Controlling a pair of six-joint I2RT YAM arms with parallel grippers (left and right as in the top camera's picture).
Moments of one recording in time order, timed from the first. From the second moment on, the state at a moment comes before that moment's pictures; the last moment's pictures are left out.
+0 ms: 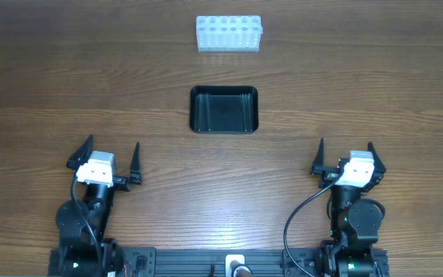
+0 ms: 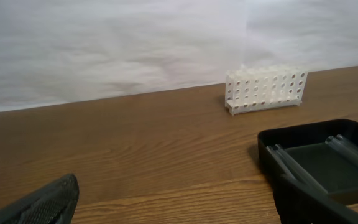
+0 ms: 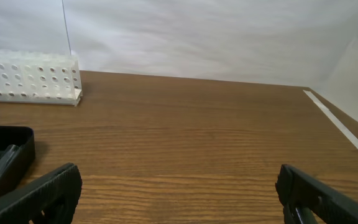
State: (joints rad) left arm 0.01 0.01 0.01 -0.06 0.14 0.09; right arm 0.00 0.02 0.01 -0.06 0.13 -0.12
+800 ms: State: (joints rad) left arm 0.01 0.01 0.01 -0.06 0.14 0.09; right arm 0.00 0.02 0.01 -0.06 0.13 -0.06
